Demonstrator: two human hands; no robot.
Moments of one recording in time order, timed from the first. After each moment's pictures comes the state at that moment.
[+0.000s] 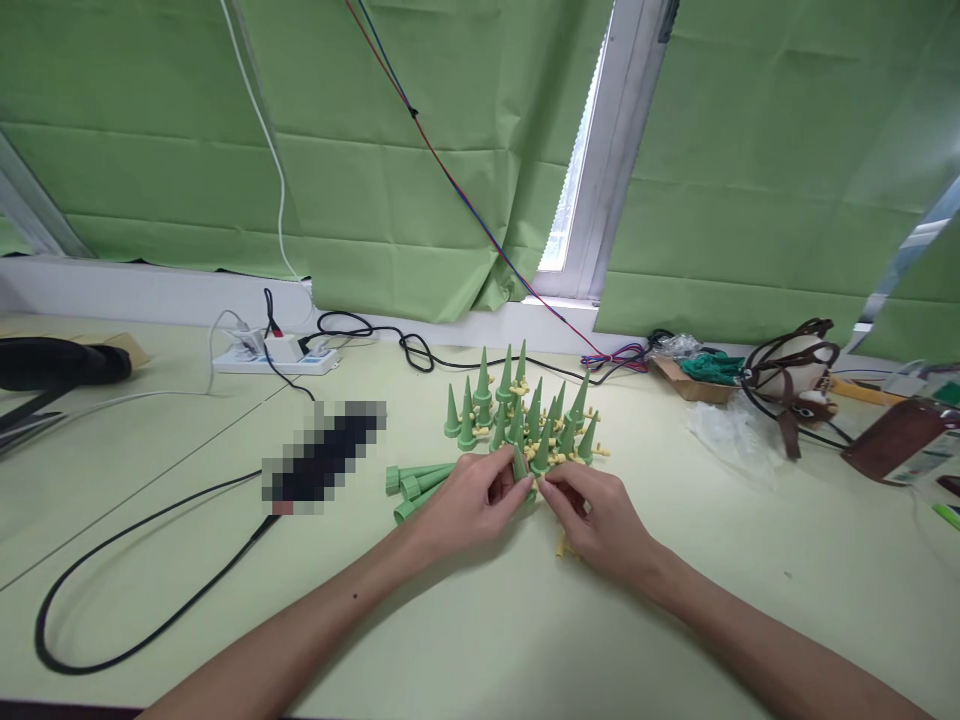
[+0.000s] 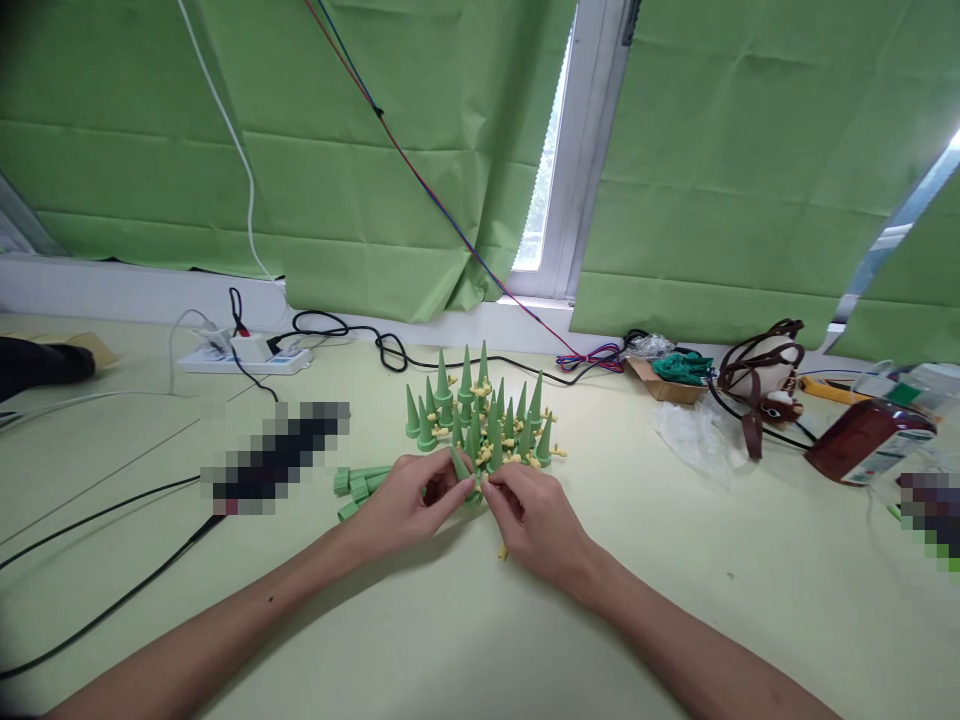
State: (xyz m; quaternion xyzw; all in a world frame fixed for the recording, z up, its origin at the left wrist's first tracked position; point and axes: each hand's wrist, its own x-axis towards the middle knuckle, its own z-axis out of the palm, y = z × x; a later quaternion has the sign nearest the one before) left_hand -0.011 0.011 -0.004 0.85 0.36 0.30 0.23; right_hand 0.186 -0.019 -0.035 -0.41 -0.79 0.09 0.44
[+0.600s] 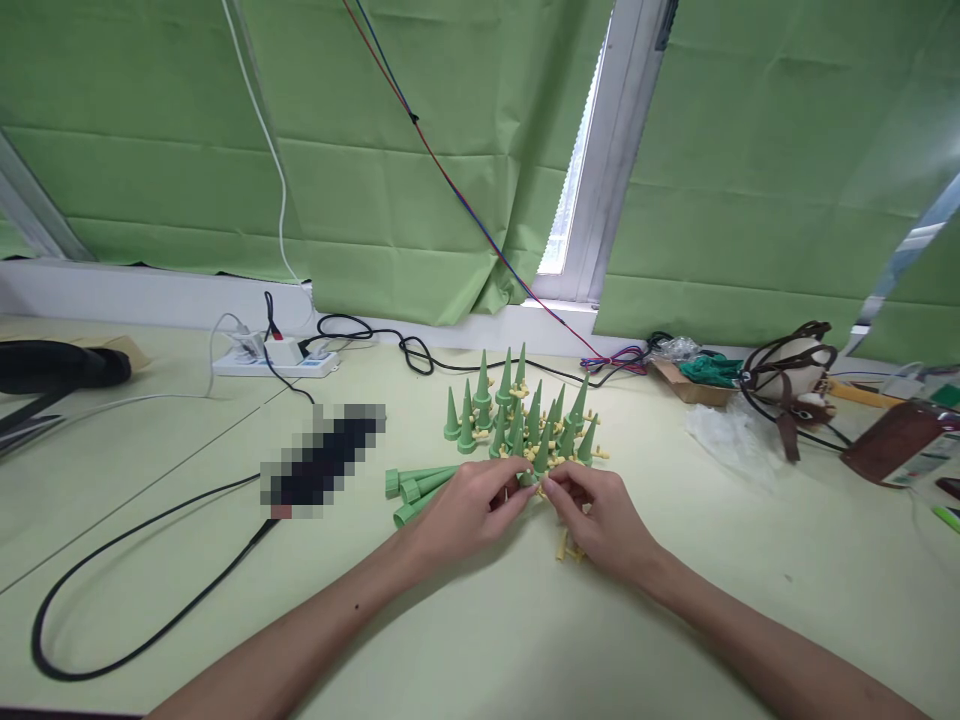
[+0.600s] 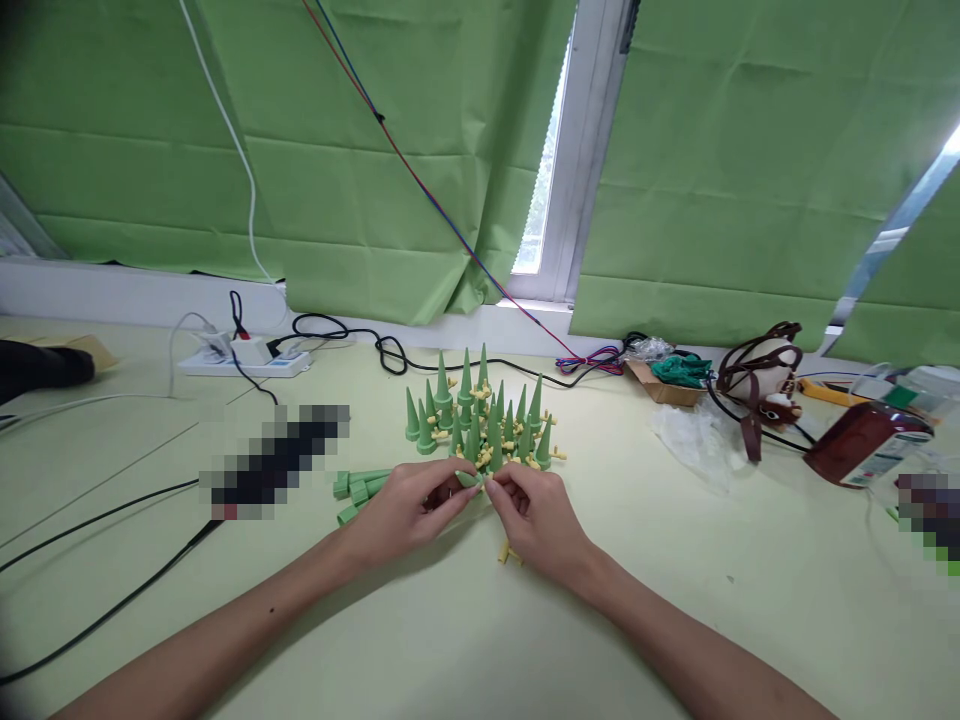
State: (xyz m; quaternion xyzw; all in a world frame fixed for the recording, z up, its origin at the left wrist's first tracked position) left_hand -0.014 0.009 -0.009 0.88 0.34 0.30 0.17; right_hand 0.185 -0.020 -0.026 -0.45 -0.75 0.19 0.44
